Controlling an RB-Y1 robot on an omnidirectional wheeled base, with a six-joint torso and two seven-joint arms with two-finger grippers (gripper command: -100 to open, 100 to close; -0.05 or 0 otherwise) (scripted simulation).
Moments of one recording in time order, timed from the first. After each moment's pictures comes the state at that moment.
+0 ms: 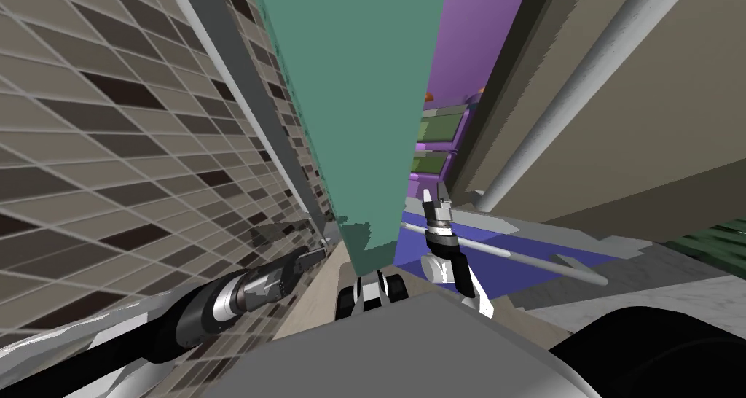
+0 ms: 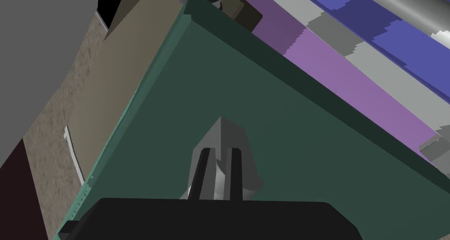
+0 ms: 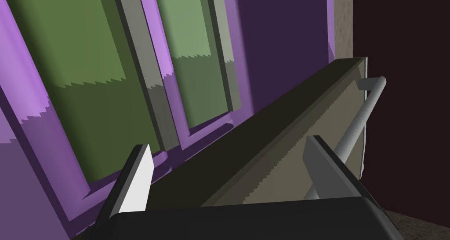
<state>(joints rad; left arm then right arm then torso) 0.40 1.74 -0.35 -2.42 0.44 -0.75 -0.39 0.48 0.02 -0.01 -2.28 -0.08 -0.55 0.17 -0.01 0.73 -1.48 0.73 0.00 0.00</state>
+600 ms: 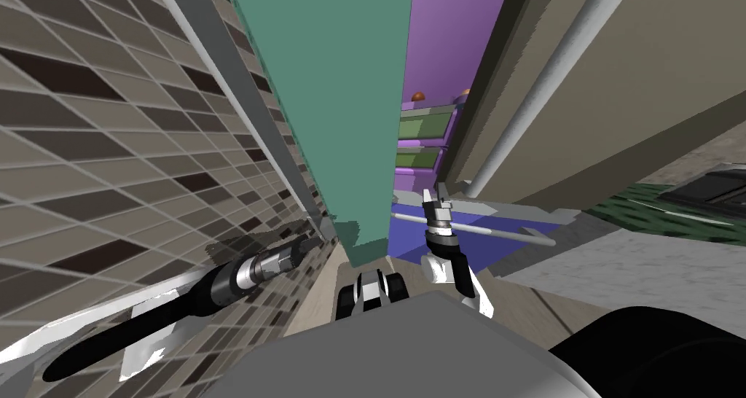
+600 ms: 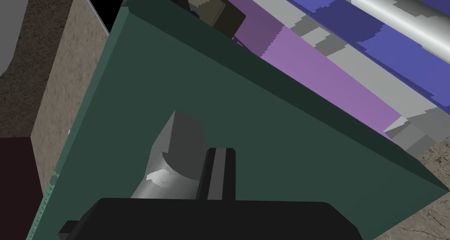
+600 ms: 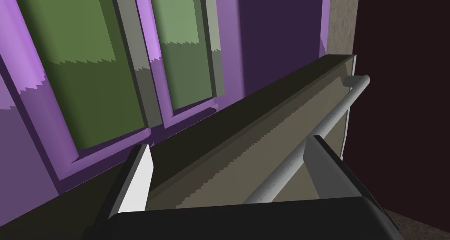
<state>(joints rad) 0.23 1.61 -0.41 -2.25 0.31 -0.73 -0.23 0.48 0.02 -0.01 -2.28 -0.08 -0.55 0.17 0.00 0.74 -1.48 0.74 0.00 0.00</state>
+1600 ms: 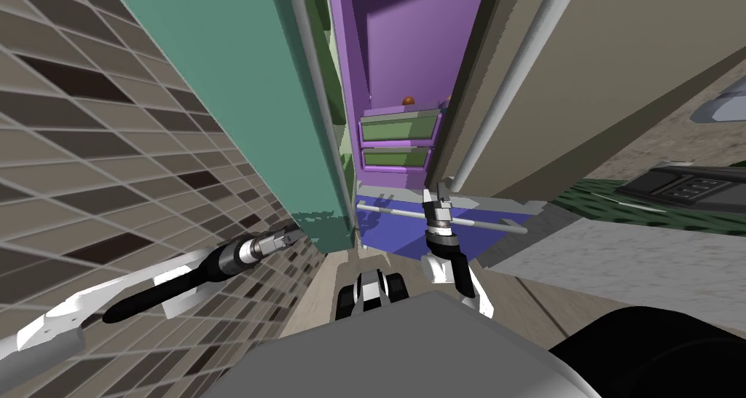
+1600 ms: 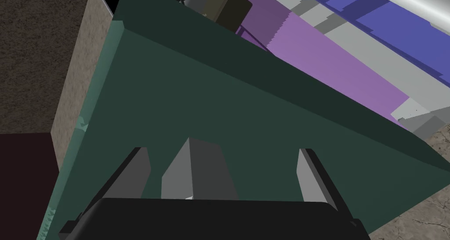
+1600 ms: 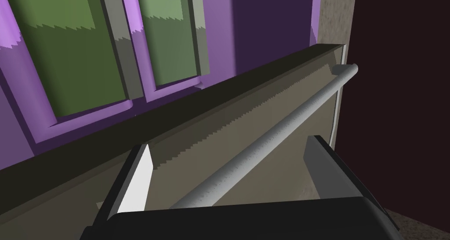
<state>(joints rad) 0.02 1.54 -0.46 -1.97 0.21 -0.90 -0.03 0.48 0.02 -0.01 -2.28 -0.08 -0.55 0.17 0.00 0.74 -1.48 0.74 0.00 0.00</state>
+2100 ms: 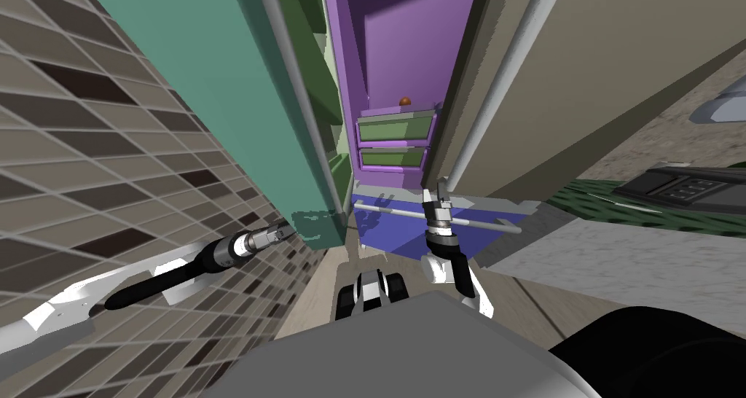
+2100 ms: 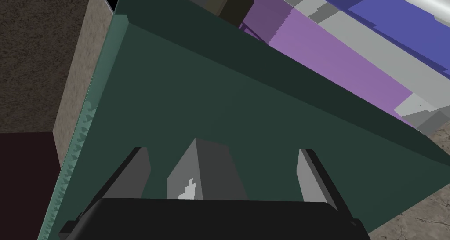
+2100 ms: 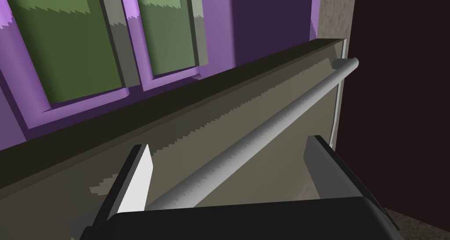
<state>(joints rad) -0.05 1.53 -0.48 -1.84 0.19 -1.00 0.05 0.48 0.02 -0.01 -2.28 -0.08 -0.55 0.17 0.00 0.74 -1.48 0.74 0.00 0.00</state>
